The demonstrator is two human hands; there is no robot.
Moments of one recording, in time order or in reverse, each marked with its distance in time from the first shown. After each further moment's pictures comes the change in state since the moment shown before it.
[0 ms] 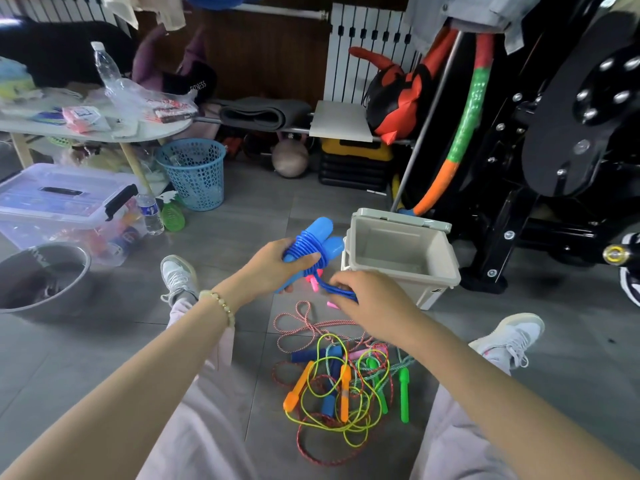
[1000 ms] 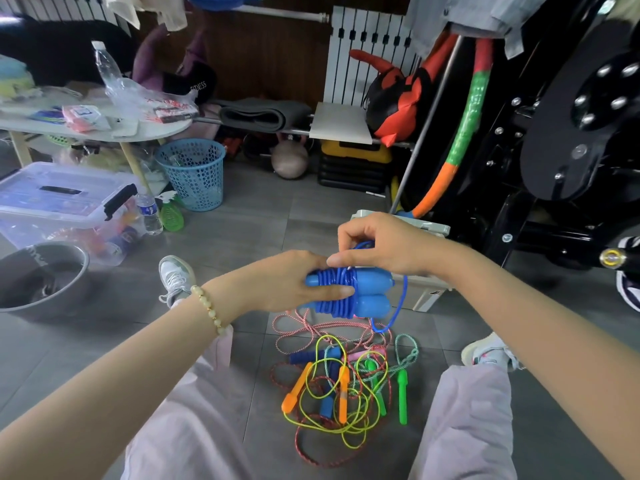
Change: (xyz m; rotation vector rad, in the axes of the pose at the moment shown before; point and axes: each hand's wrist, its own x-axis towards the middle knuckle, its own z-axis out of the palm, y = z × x) left_hand -0.035 0.051 -0.007 0.419 -0.299 0.283; right_hand 0.033 -0.009 -0.078 0.372 -0.234 -0.148
